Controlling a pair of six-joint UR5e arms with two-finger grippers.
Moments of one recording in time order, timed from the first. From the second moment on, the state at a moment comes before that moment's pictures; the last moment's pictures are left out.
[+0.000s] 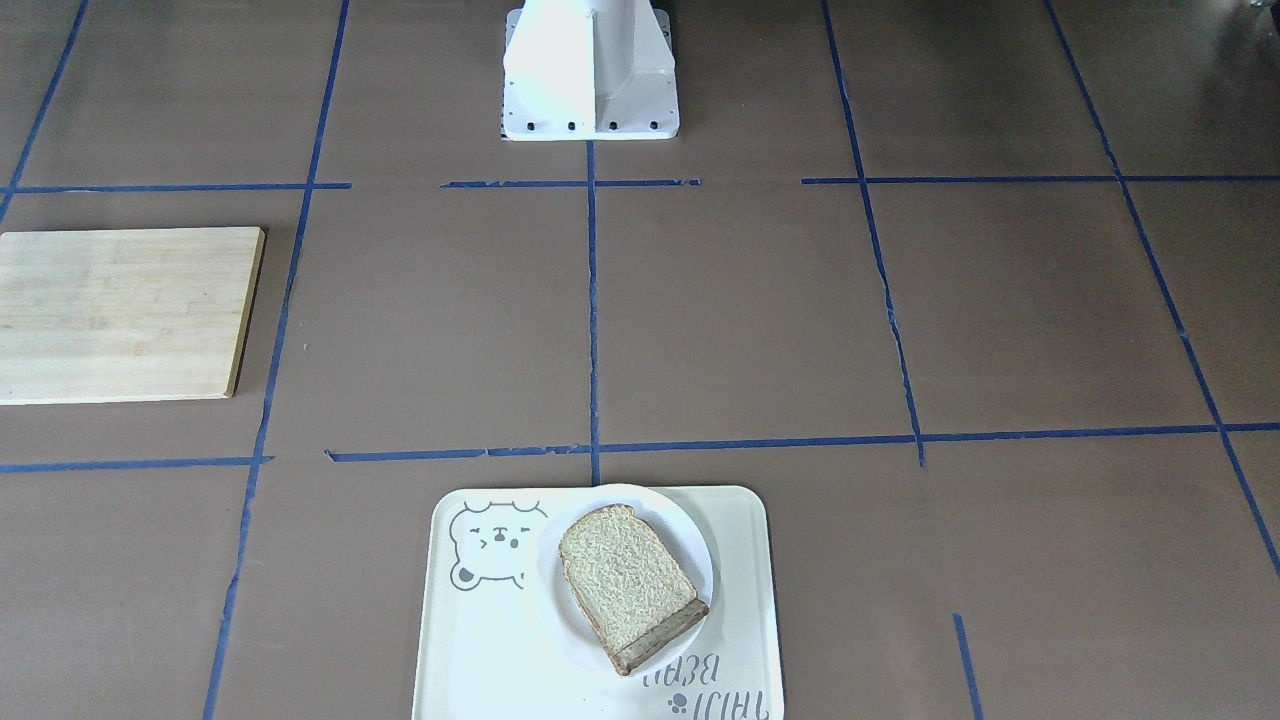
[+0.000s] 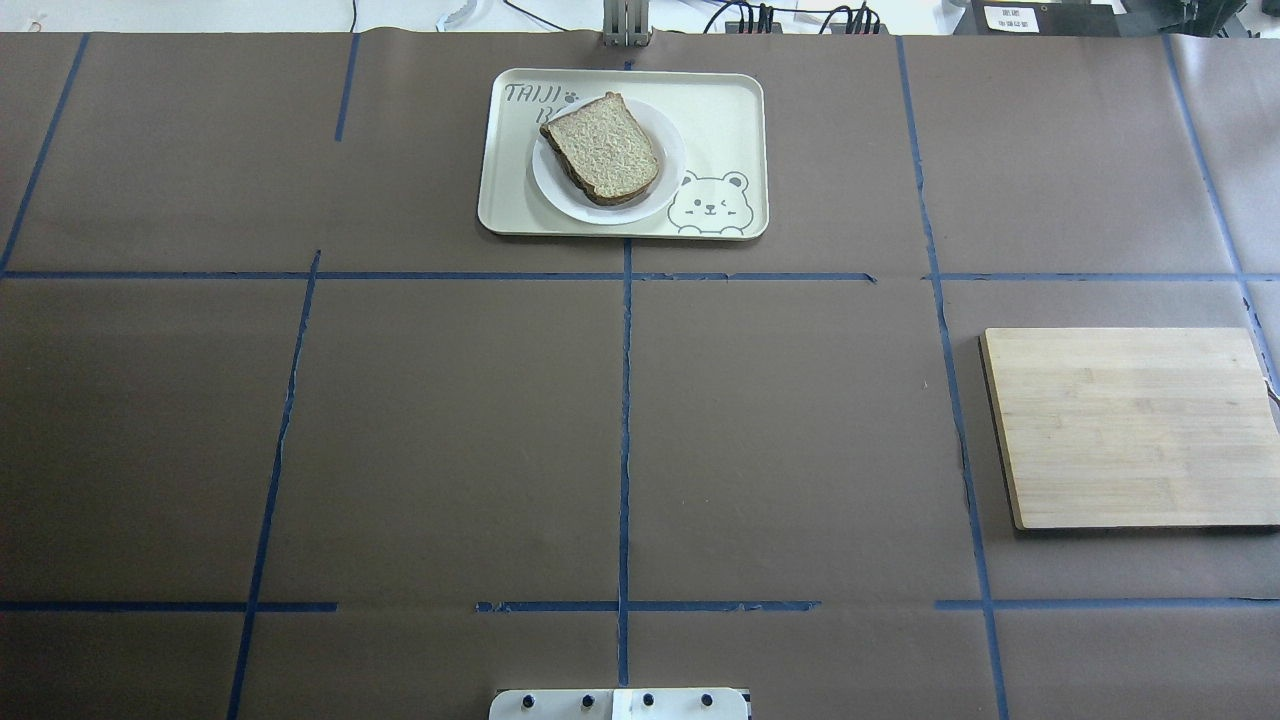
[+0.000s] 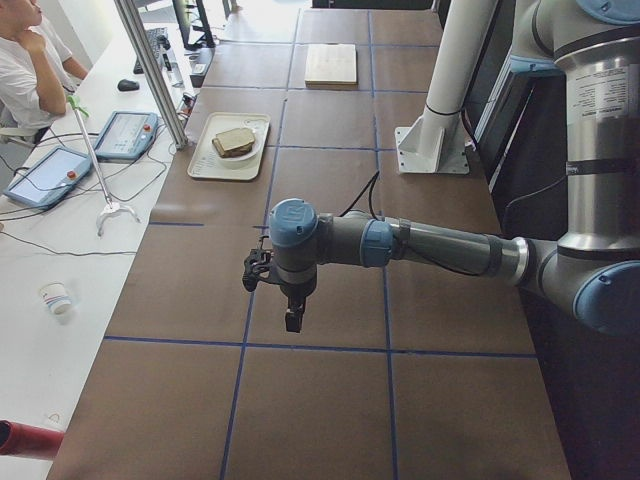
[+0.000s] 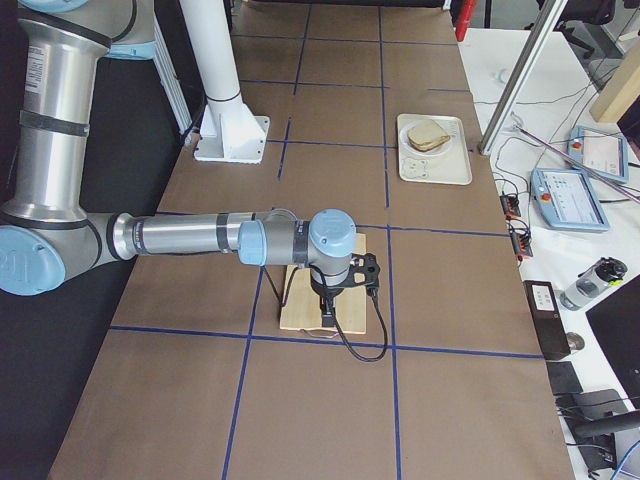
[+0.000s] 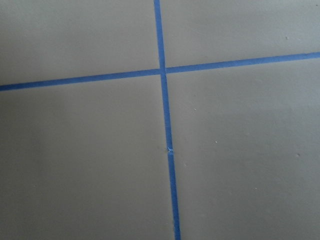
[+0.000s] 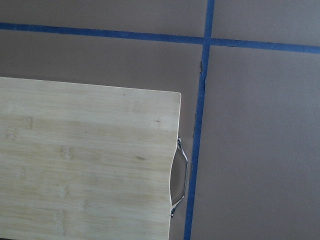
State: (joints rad) left arm -1.55 -1.43 -1.85 -1.47 -2.36 0.03; right arm 1.52 -1.77 1.86 -1.63 2.39 -0.03
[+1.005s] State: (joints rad) left arm -1.55 -1.40 -1.83 -1.48 -2.39 0.05; right arm 1.52 -1.77 1.85 -1.62 2.39 -0.03
